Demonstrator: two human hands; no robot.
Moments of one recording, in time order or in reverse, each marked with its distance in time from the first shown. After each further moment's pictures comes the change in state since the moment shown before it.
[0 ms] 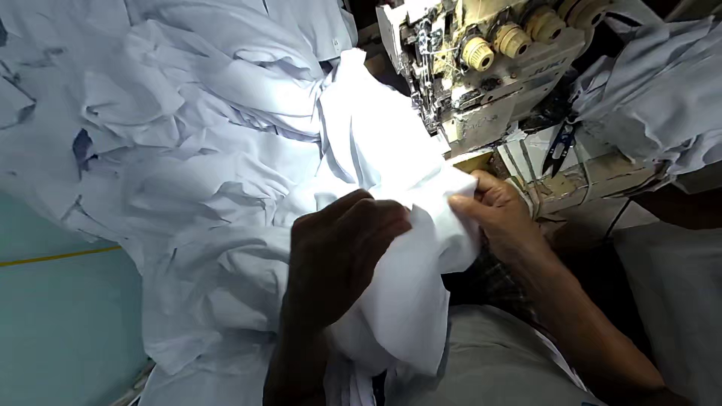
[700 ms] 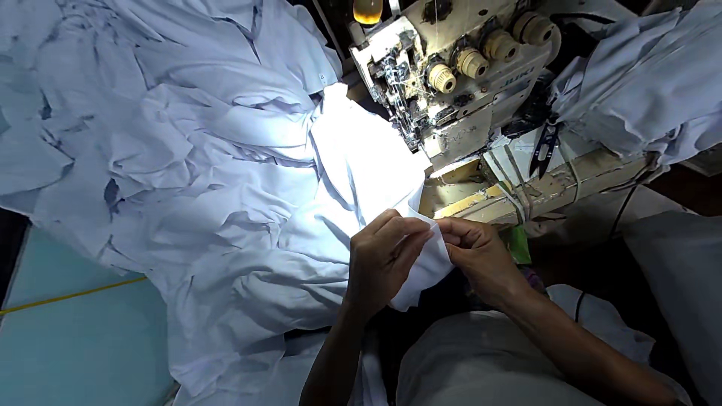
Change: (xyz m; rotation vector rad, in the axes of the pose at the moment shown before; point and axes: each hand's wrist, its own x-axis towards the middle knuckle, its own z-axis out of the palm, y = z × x) left_hand -0.008 -0.017 0.068 -0.230 0.029 -0.091; right_hand -0.030 0.001 0.026 0.194 0.035 0.091
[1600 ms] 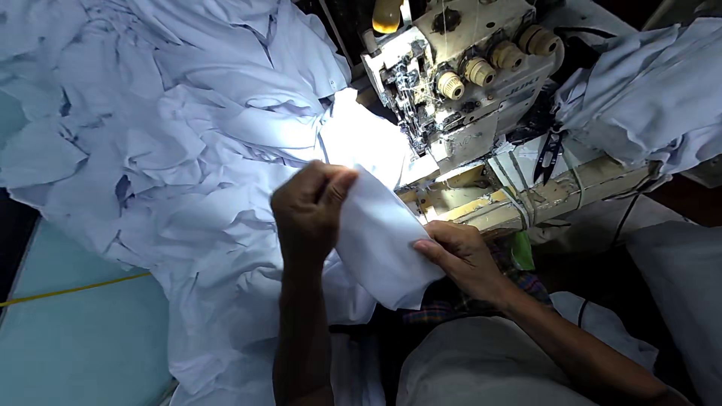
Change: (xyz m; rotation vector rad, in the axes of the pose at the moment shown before) left_hand 0.041 -0.018 -0.069 0.157 0.144 -0.053; right_hand 0.024 0.024 0.000 -0.439 -0.197 -0.530
